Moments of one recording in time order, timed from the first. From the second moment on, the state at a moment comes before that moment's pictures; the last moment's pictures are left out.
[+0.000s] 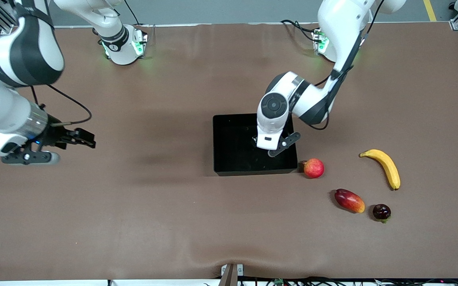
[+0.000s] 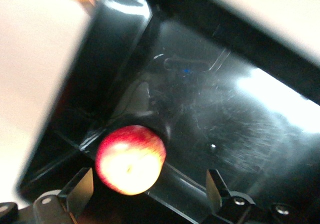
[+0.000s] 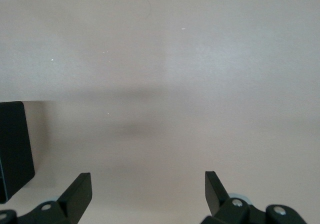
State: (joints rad) left arm -0.58 0.46 -0.07 -1.72 0.02 2.04 -1.26; right arm 0.16 0.16 -0.08 -1.63 0.10 1.77 0.06
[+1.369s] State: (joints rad) left arm 0.19 0.48 -0.06 -1.93 0.24 2.25 -0.44; right arm 0.02 0.00 -0.07 -1.58 0.05 1.49 -0.01
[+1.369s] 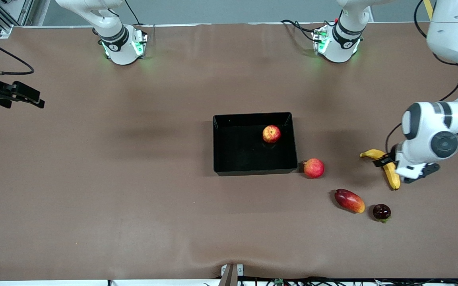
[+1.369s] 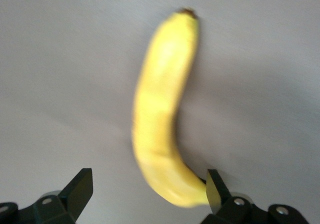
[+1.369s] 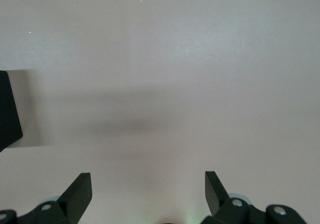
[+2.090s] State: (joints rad) left arm 0.22 0.54 -0.08 -1.94 0.24 2.35 -0.41; right arm 0.02 0.00 -0.07 -1.53 0.05 1.42 -0.01
